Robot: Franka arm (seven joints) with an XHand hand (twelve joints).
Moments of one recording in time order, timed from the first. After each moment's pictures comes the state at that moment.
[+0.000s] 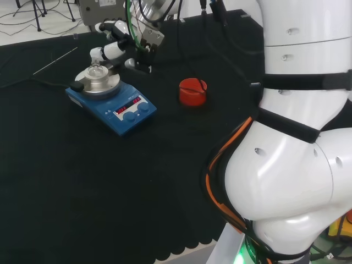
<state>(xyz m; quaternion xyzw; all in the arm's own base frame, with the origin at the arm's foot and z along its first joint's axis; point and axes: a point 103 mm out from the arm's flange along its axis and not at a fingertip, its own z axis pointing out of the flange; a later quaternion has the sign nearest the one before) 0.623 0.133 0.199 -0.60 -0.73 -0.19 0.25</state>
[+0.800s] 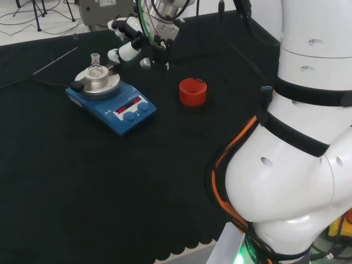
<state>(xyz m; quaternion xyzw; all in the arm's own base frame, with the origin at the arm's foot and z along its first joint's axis) 0.570 0.099 0.228 -0.62 -0.75 -0.14 0.20</state>
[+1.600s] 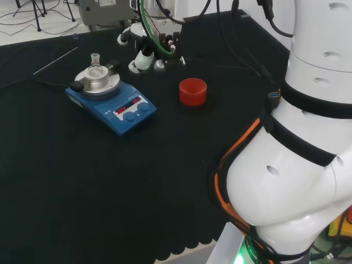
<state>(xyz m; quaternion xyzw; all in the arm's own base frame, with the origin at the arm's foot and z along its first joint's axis) 0.517 0.075 0.243 -0.63 -0.77 0.03 0.13</state>
